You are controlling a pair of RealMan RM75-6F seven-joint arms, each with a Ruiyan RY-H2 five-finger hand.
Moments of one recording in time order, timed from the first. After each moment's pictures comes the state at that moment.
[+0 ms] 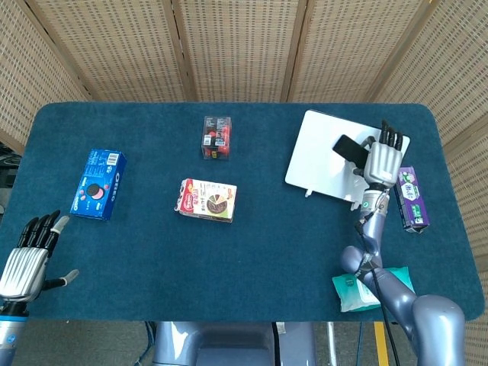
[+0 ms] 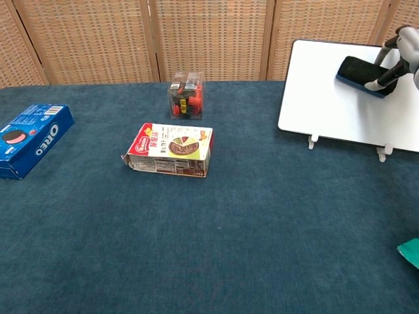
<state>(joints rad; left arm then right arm) -0.10 -1.19 -0.01 -1.61 1.55 1.47 0.09 0.83 -1.86 0.52 -0.62 -0.85 1.04 -0.26</state>
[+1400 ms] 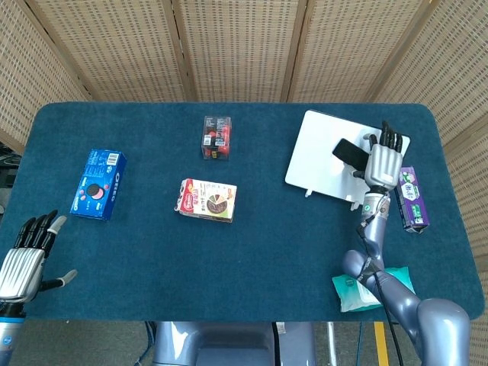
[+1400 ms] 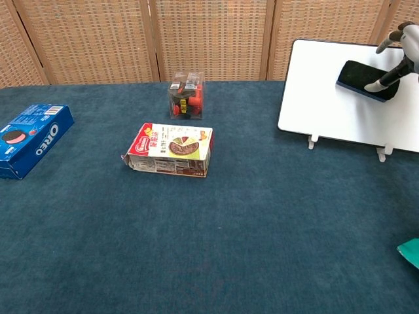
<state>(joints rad) -0.10 -1.18 -0.01 -1.62 1.55 1.48 0.06 0.80 -1.85 0.52 -0.67 -0.90 1.08 -0.21</state>
